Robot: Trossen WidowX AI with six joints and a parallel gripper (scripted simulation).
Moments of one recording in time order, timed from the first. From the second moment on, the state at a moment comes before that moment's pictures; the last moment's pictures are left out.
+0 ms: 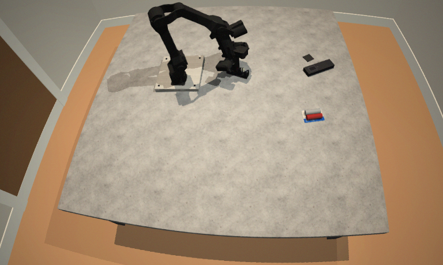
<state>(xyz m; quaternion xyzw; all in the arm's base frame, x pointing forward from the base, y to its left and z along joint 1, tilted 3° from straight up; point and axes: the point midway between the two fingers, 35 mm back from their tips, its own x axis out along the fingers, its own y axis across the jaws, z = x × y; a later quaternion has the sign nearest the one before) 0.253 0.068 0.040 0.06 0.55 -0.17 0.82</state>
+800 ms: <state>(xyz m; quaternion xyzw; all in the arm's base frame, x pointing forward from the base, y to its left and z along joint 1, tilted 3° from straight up) 0.260 0.066 0.035 0.07 0.62 -0.16 0.76</state>
